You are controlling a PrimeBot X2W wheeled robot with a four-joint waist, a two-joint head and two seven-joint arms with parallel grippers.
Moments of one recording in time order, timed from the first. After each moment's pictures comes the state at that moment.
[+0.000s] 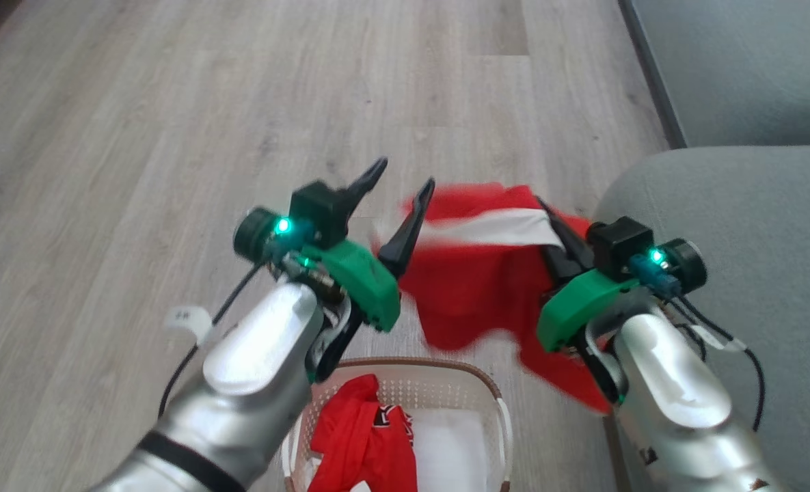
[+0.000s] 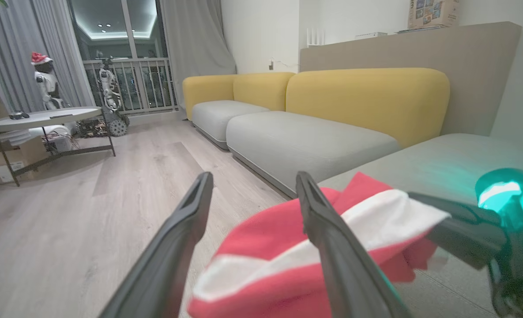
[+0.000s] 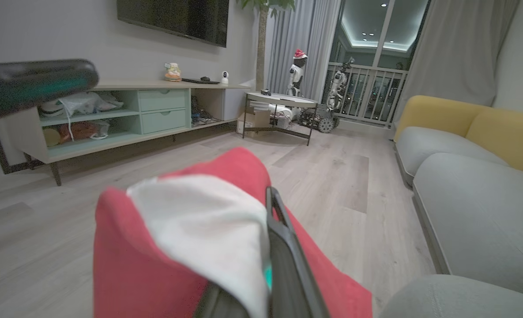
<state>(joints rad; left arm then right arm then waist) -0.68 0.08 -0.79 0.62 -0.54 -0.01 -0.24 -0.46 -0.06 0.30 0.60 0.14 0.12 -0.25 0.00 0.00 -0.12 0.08</state>
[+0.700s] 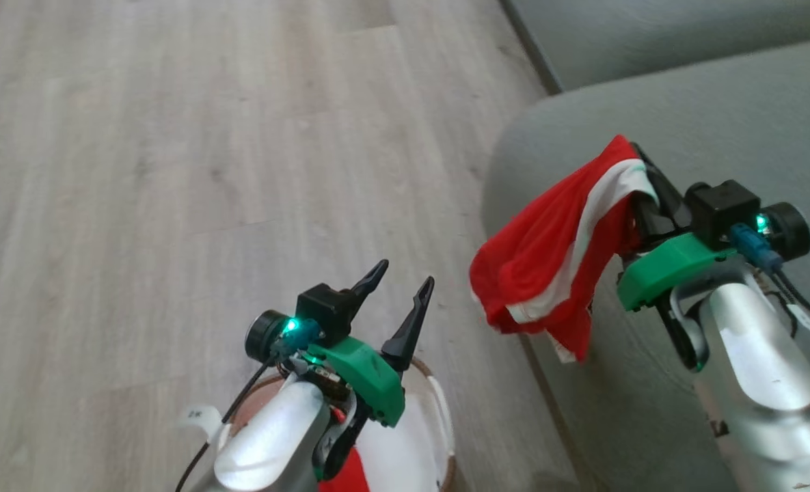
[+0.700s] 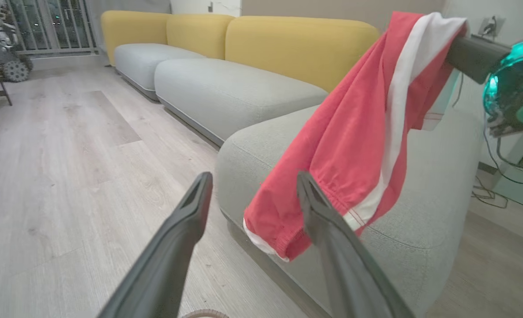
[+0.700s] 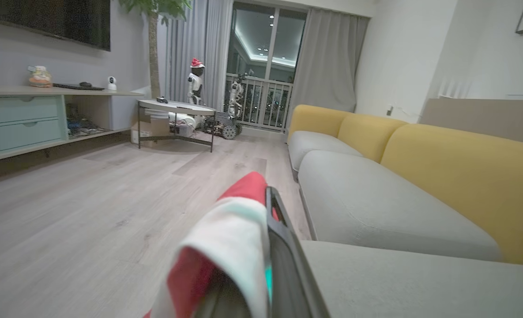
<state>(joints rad) -0.42 0.05 -0.73 0.54 -0.48 -0.01 -0.25 -0.47 -0.17 0.17 0.49 0.10 0.12 -0.25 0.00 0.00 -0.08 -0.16</state>
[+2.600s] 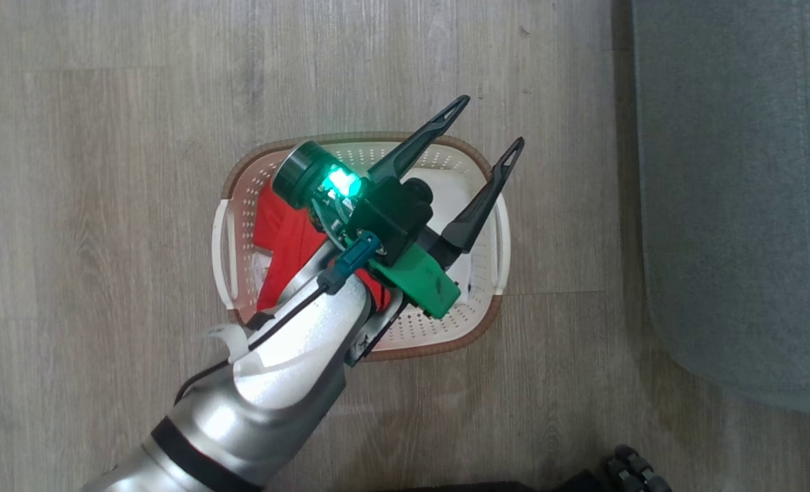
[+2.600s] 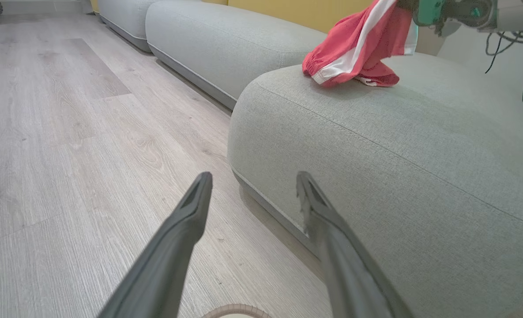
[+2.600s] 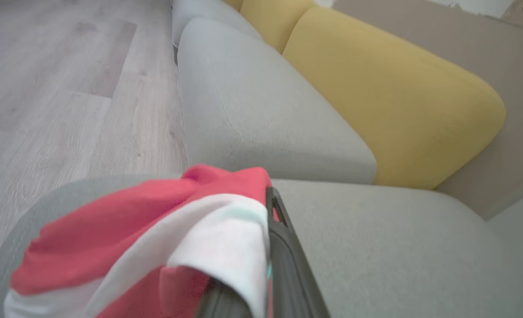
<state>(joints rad) -0.69 0.05 -0.78 0.33 -0.22 0.01 -0.26 -1.25 -0.57 -0.30 1.06 -0.16 0.12 -0.25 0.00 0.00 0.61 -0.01</state>
